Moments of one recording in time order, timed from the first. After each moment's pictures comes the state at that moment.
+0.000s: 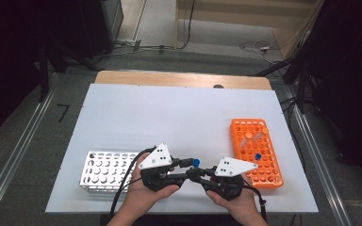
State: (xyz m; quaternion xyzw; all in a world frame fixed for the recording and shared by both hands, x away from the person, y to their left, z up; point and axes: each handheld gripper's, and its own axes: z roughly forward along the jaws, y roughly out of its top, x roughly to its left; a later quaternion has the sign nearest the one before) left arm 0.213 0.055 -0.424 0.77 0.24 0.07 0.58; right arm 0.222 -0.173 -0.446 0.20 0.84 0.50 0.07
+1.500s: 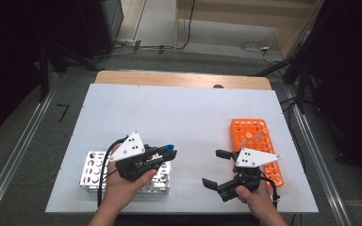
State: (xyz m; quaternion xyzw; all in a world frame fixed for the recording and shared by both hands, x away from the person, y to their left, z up) left arm 0.217 0.112 -0.402 0.74 0.27 0.14 0.59; right arm 0.235 -0.211 -0.421 0.21 0.82 0.53 0.06
